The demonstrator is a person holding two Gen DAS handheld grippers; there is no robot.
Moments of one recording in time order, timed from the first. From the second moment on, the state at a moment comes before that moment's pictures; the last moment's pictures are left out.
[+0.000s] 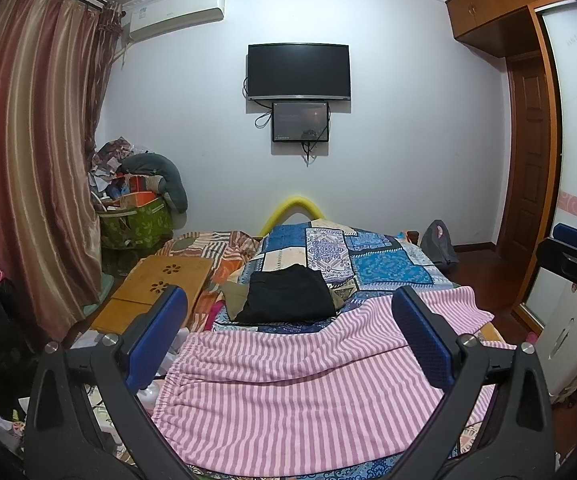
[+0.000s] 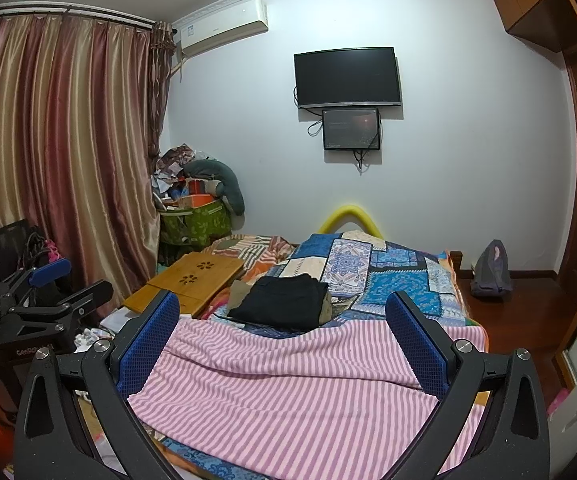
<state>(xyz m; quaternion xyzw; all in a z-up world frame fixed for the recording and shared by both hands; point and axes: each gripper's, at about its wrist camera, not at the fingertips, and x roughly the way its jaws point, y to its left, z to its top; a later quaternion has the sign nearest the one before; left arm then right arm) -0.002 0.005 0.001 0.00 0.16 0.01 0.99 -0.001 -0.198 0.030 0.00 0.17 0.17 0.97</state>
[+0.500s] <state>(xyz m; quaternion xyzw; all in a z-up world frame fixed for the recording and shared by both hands) 0.029 0.017 0.001 0.01 0.16 0.03 0.99 0.026 -0.210 0.016 -0.02 0.20 0.14 0.97</state>
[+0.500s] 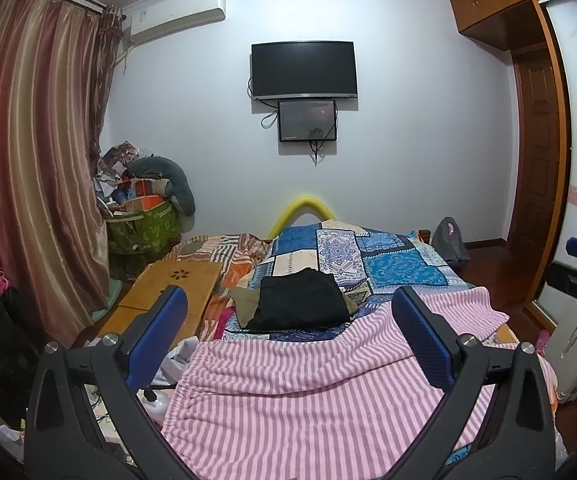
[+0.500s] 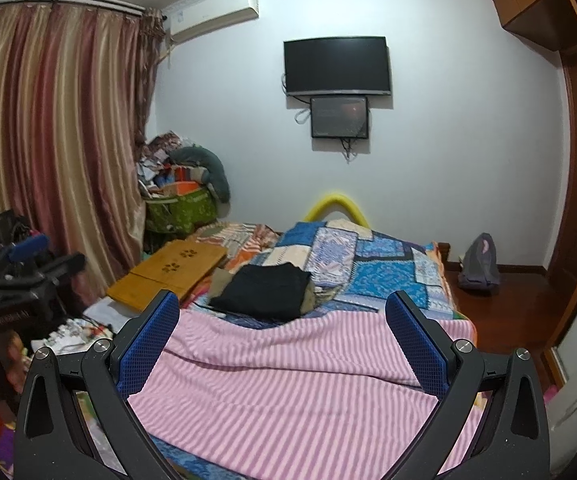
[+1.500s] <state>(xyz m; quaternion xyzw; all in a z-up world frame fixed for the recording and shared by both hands) 0.324 0.176 -0.192 0.00 0.41 0.14 0.90 0.217 -0.329 -0.090 -0.01 0.36 -0.01 0.93</state>
